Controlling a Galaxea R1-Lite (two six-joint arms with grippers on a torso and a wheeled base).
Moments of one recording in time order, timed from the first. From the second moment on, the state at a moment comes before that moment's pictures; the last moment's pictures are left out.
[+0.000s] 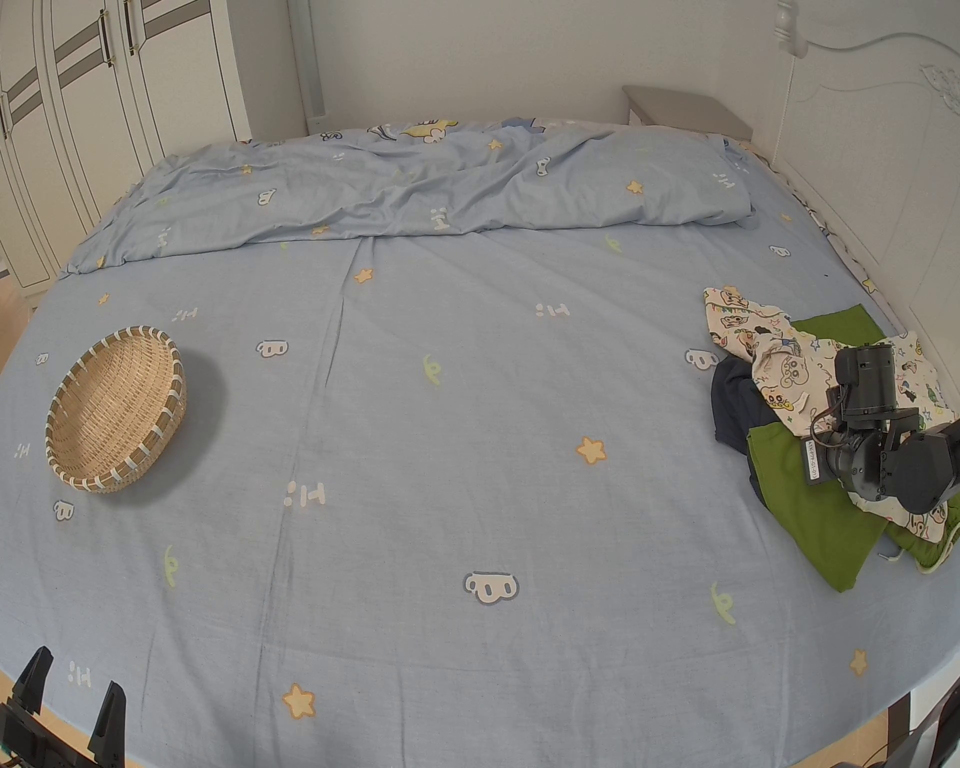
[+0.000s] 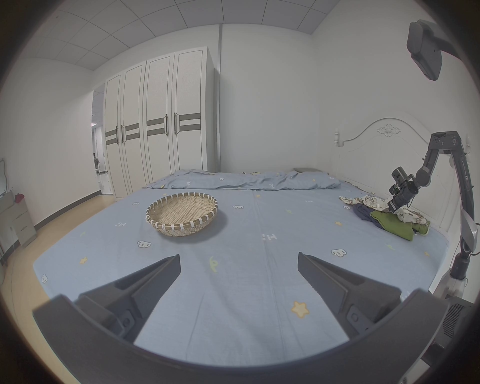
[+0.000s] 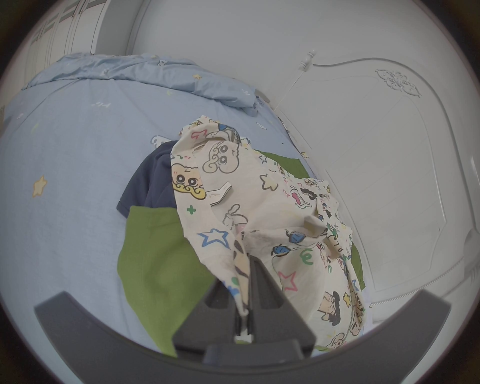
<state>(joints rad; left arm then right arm) 0.01 0.02 -0.02 0.00 0.00 -0.01 0.14 1.79 -0.82 -0.36 -0.59 -0.19</state>
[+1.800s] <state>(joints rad) 0.01 0.02 -0.02 0.00 0.00 -0.01 0.58 1.56 -1.34 0.50 -0.50 0.38</state>
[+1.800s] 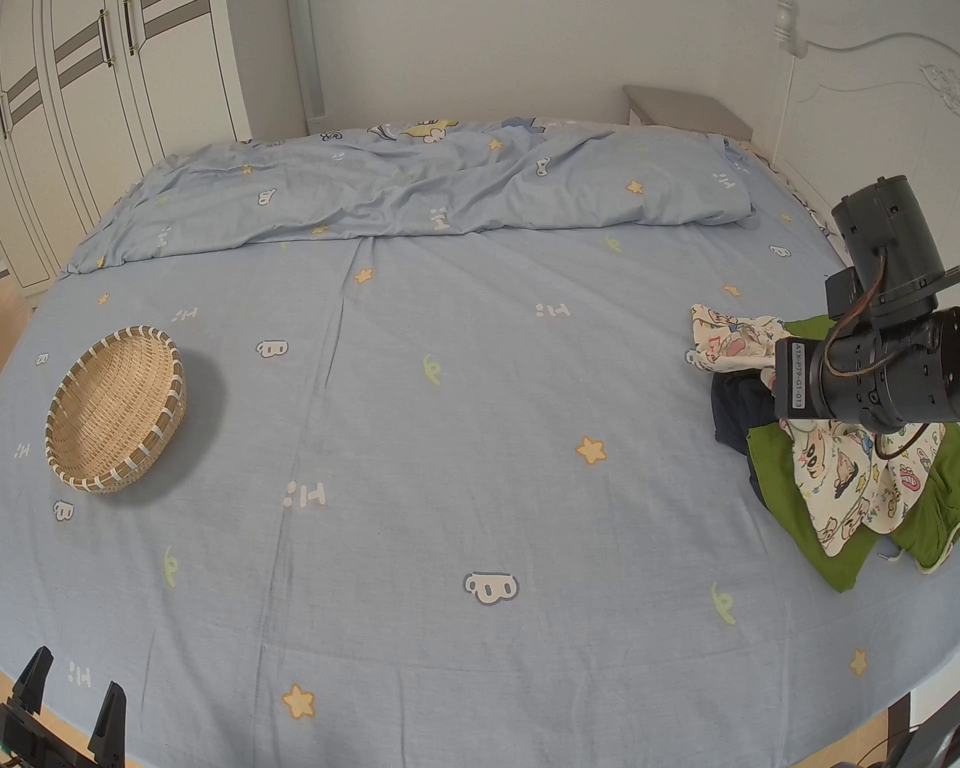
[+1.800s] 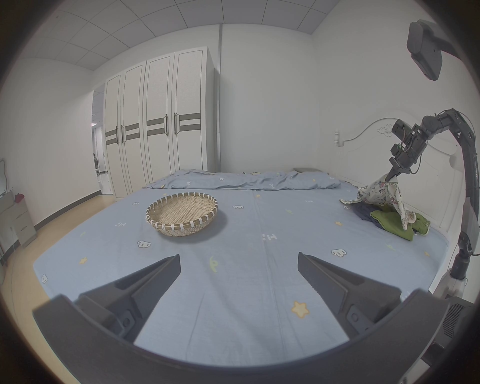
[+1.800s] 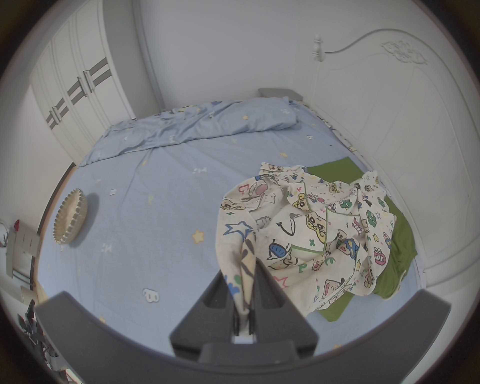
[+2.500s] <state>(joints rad) 0.01 0.02 -0.02 0.00 0.00 -0.01 0.83 1.67 -1.56 0.60 -0.19 0.46</state>
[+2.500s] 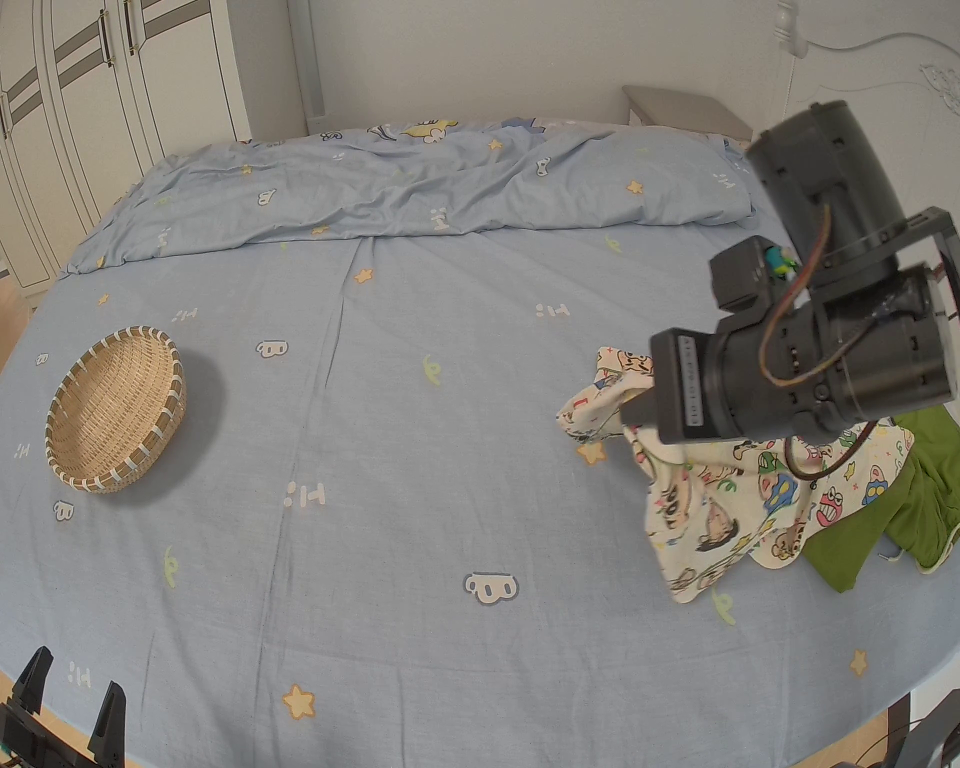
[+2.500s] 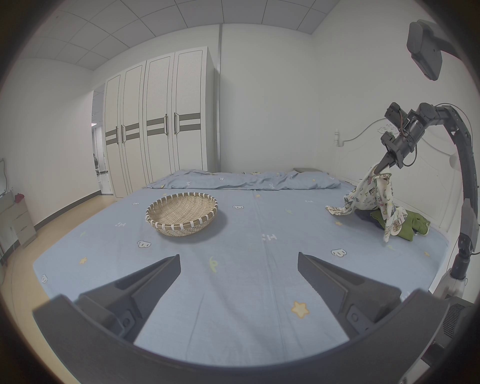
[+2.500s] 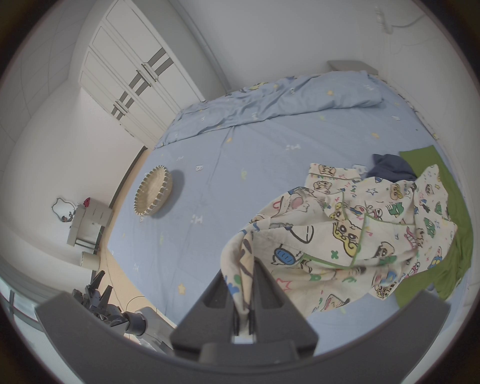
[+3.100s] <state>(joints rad) 0.01 0.02 -0.02 0.00 0.00 -0.01 1.04 1.97 -1.96 0.65 -0.24 0.51</state>
